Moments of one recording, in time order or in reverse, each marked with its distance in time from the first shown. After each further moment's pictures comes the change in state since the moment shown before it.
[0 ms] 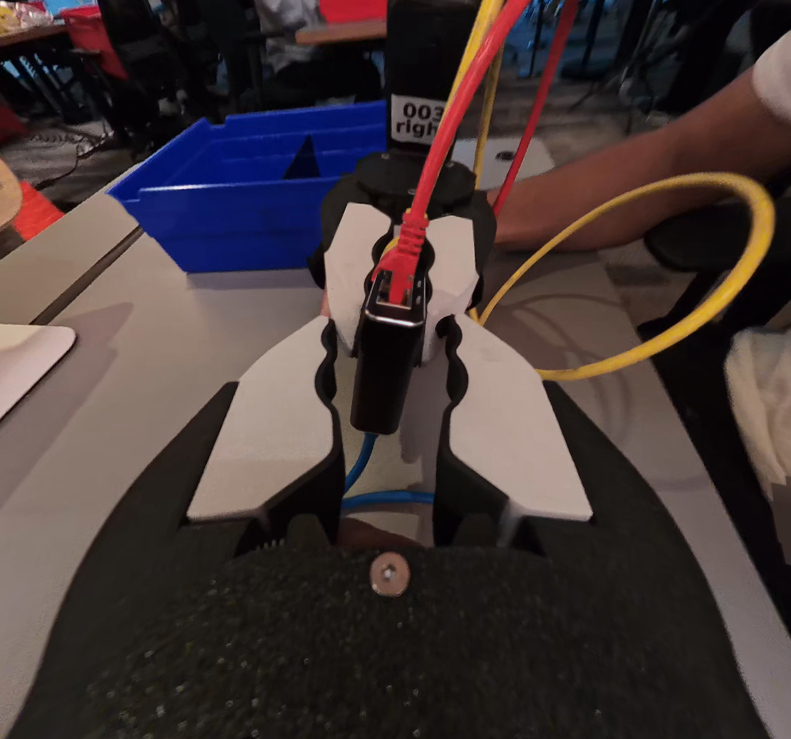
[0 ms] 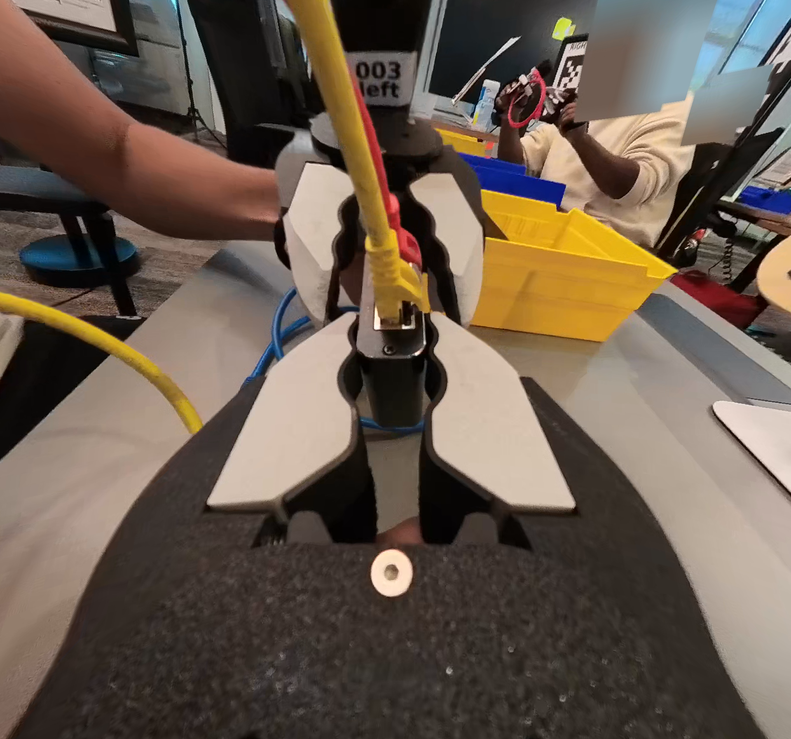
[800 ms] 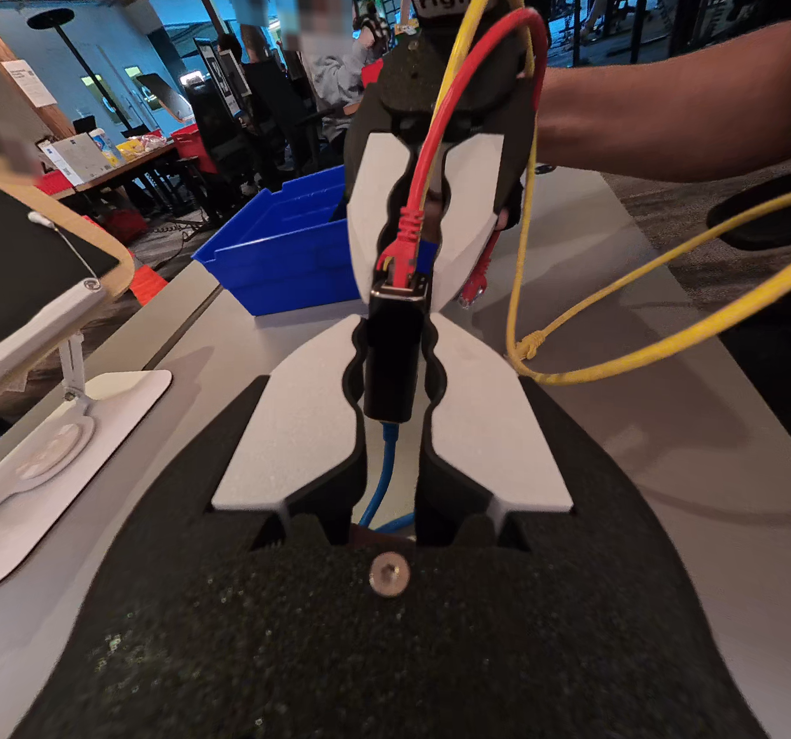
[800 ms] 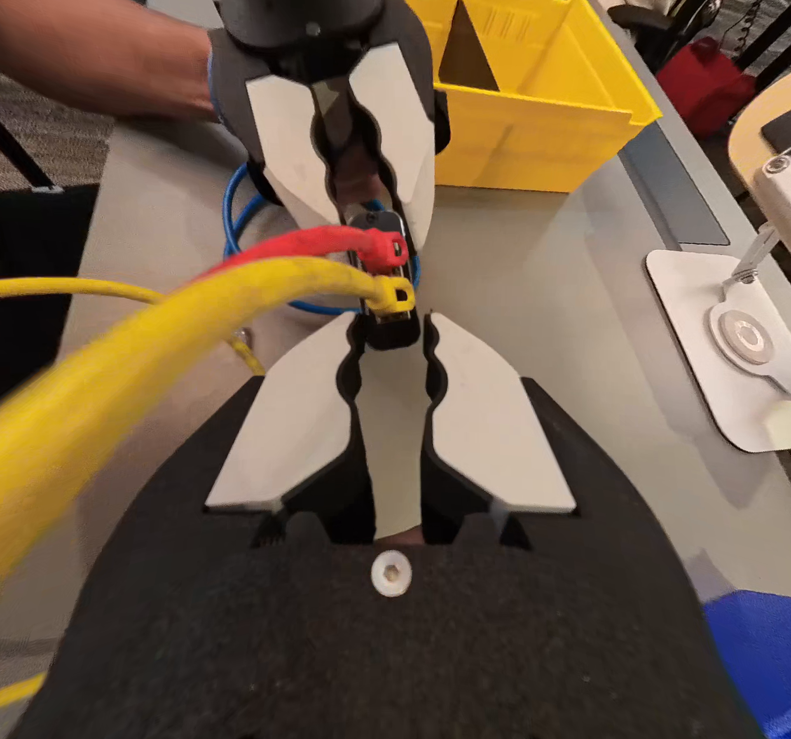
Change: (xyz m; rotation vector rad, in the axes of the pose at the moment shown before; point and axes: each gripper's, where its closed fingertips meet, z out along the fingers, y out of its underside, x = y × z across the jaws) left arm -0.005 -0.006 -0.010 0.106 -0.117 0.175; right arm 0.006 0.001 -0.031 -0.536 0.127 0.004
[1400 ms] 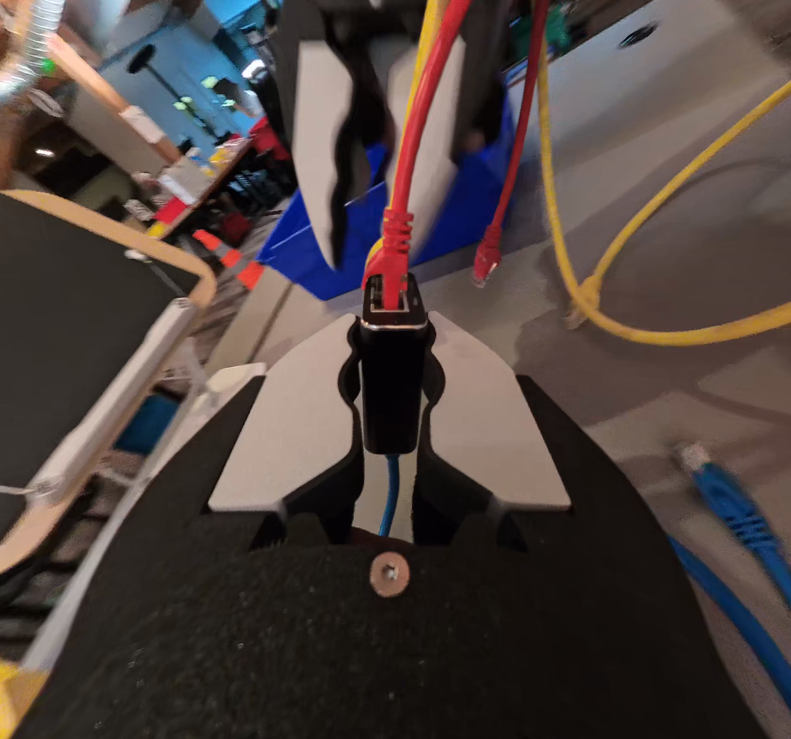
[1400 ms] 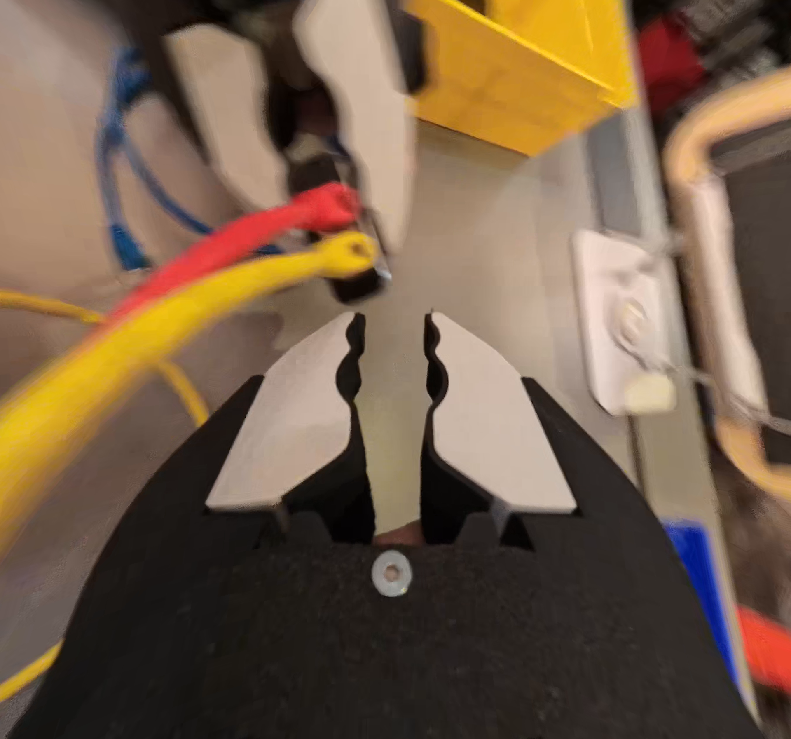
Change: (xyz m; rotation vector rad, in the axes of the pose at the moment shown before) left arm -0.003 0.013 0.018 -0.134 -0.161 0.279; right arm 0.025 0.013 -0.010 -0.204 0.118 -0.222
